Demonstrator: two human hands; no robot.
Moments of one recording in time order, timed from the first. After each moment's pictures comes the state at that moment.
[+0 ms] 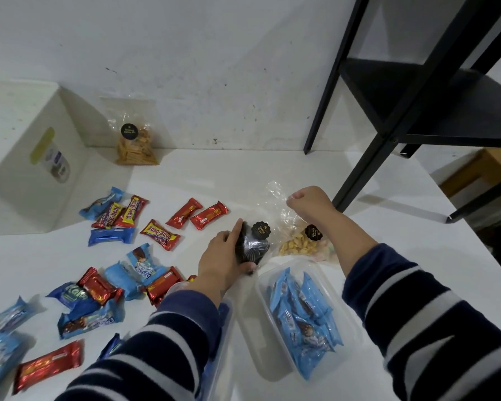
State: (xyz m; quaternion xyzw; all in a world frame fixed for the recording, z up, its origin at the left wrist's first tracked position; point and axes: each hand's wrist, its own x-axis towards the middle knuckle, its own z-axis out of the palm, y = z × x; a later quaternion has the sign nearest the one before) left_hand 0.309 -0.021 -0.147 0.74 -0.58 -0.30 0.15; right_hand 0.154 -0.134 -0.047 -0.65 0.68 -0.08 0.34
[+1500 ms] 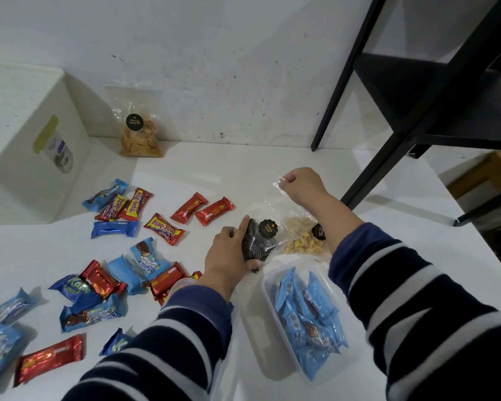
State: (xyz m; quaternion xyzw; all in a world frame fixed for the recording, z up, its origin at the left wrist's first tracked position) left_hand 0.307 -0.020 -0.147 0.74 -0.59 -0.28 0.15; right_hand 0.185 -0.151 -0.042 -0.68 0.65 -0.11 0.32
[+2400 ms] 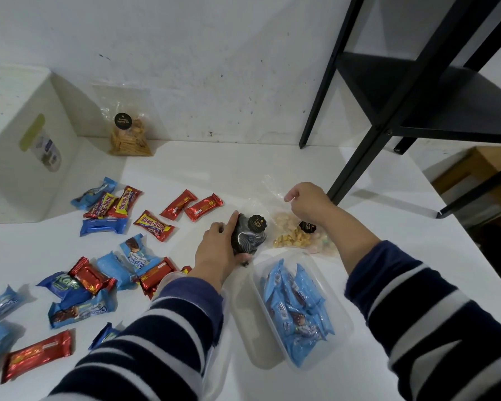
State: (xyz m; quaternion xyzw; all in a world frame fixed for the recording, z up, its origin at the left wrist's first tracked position) left_hand 0.304 -0.021 -0.152 0.75 -0.58 -0.27 0.14; right_hand 0.144 -0.121 -0.038 -0.69 0.65 -0.03 0.30
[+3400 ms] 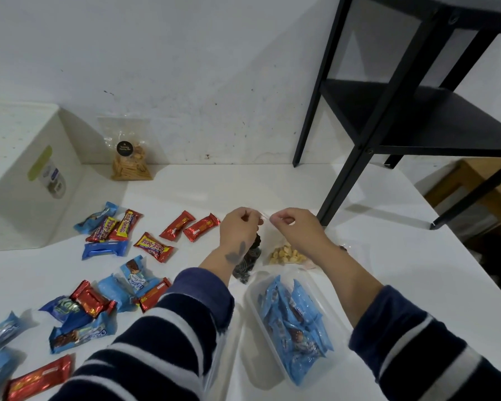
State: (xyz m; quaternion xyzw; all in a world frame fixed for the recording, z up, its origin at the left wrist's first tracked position) left_hand 0.268 -0.067 -0.081 0.69 -0.40 -0.40 0.45; right_hand 0.139 -0.088 -0.048 -0.68 0.60 -0.20 0.36
